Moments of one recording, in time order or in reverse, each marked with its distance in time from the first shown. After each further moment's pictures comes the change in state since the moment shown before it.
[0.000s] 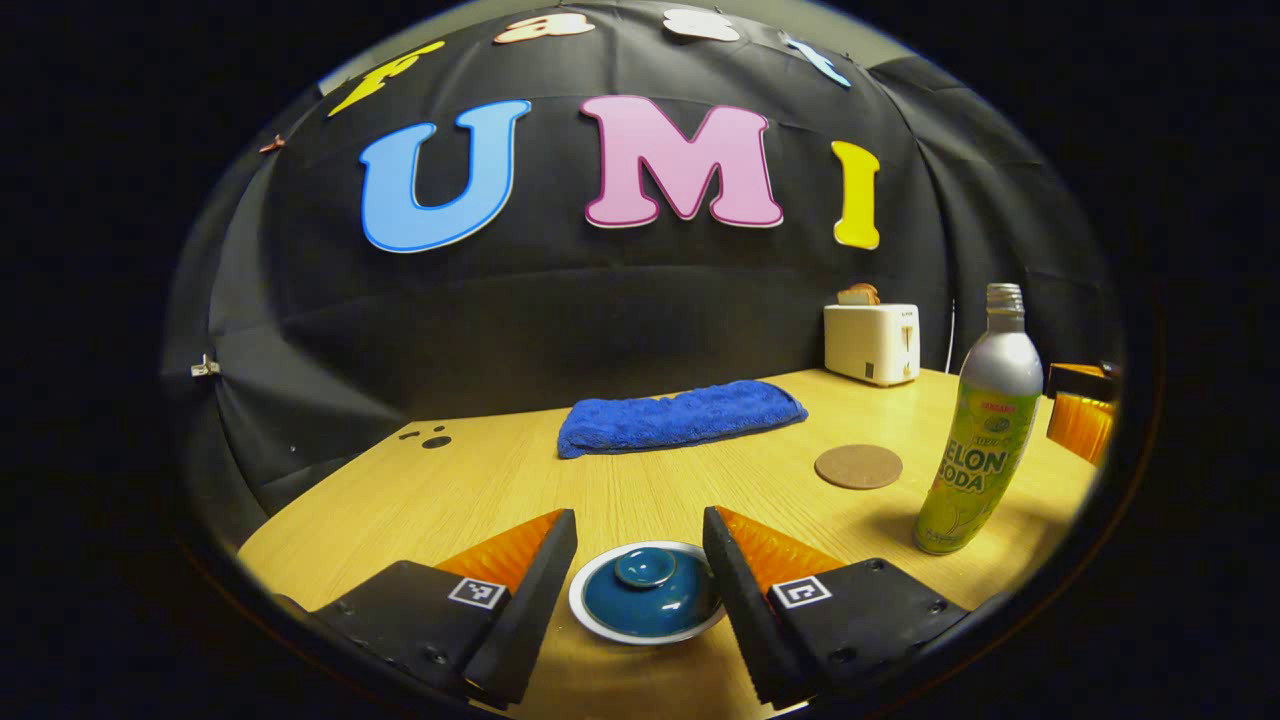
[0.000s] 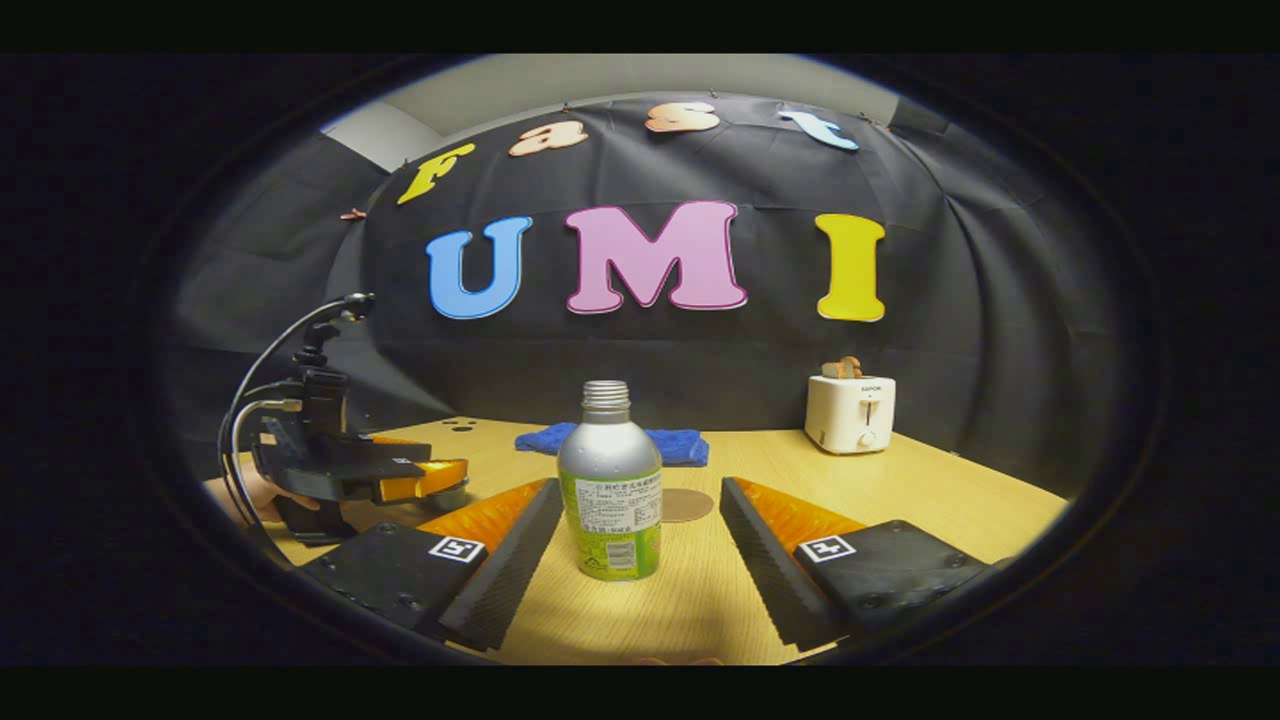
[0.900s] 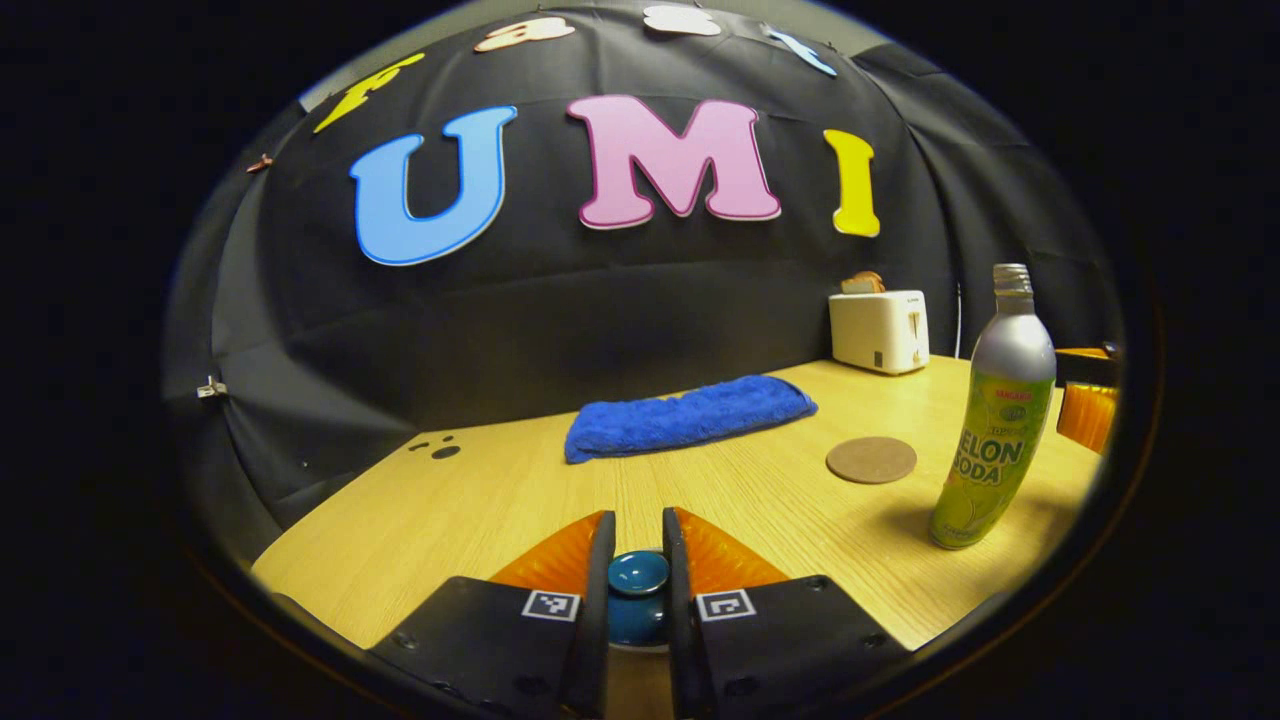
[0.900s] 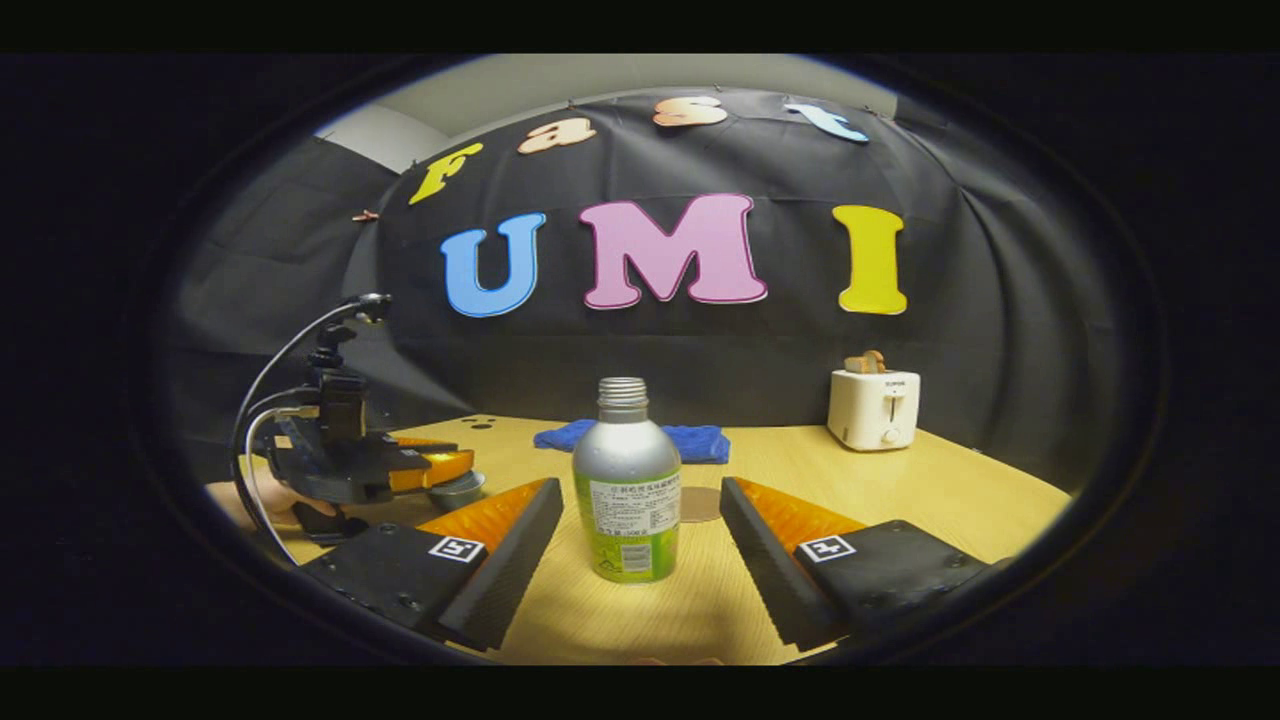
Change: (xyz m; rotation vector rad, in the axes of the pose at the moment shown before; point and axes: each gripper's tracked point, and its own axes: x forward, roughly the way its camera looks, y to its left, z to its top) left arm 0.000 0.004 0.010 0.009 -0.045 0.051; right arm 0.009 0.008 -0.003 0.011 0.017 0.065
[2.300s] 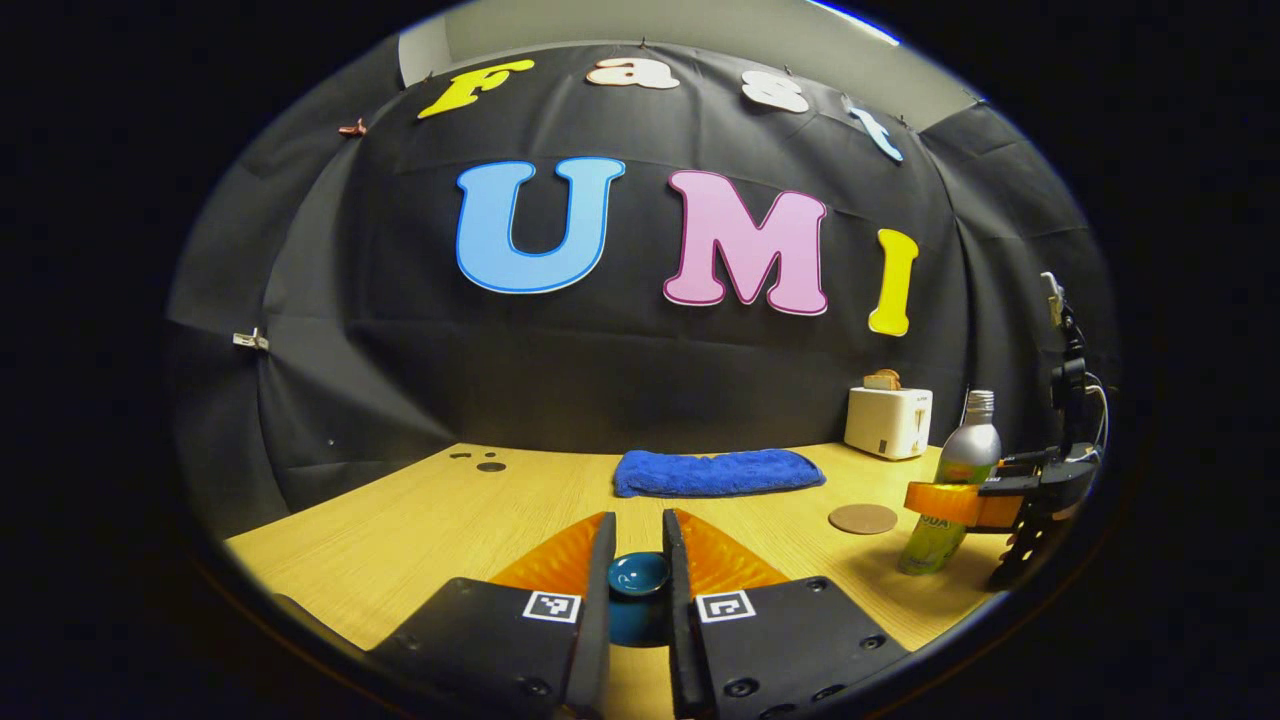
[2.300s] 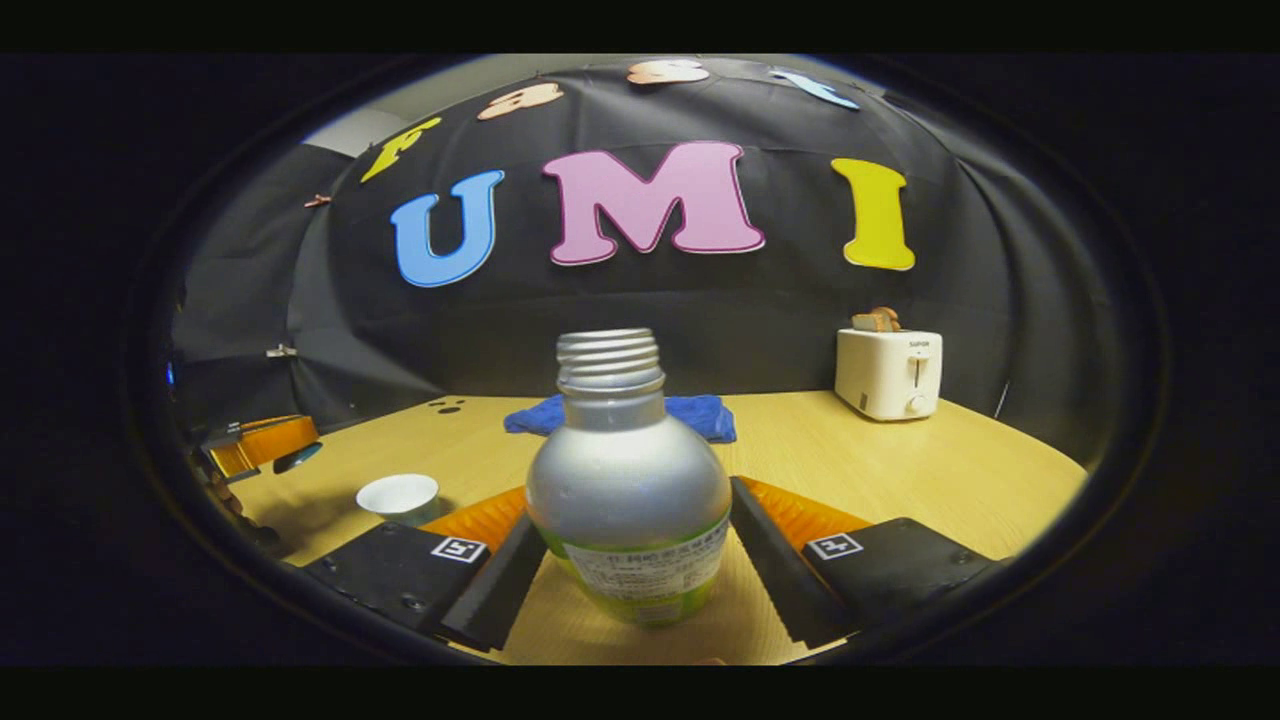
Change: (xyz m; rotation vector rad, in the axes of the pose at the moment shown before) left arm -0.076 0.066 0.023 -0.185 -0.160 0.032; right arm 0.082 0.001 -0.032 0.038 0.131 -0.082
